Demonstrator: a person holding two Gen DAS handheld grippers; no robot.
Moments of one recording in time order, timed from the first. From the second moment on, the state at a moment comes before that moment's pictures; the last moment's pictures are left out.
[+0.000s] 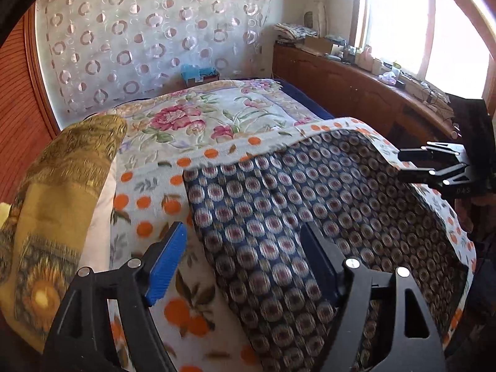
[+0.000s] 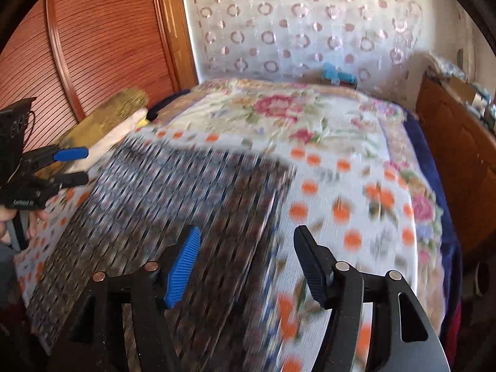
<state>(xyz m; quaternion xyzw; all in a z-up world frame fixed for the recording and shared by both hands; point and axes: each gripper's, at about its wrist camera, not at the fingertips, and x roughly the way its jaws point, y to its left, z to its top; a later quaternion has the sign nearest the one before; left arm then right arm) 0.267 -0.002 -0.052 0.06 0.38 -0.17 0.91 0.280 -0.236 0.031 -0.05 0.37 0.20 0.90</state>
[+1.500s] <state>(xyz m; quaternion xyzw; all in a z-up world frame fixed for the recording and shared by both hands) 0.139 -0.008 -0.040 -0.05 0.40 -0.24 0.88 0.155 -0.222 0.036 -0.04 0.40 0.25 0.88</state>
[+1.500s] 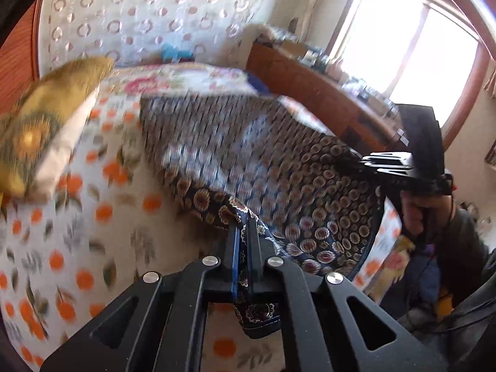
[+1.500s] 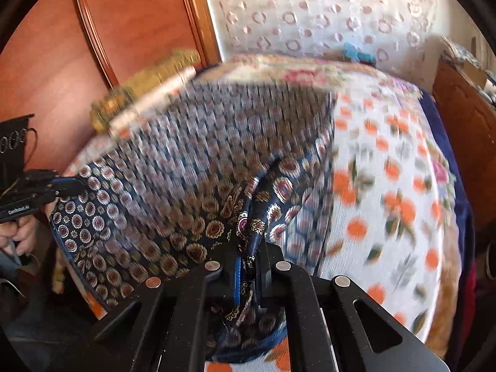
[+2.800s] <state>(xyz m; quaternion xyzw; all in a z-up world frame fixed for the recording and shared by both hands) 0.178 -0.006 -0.003 -0.09 0.35 -0.27 0.89 0.116 -0.216 0.027 0.04 0.45 0.21 0.87</state>
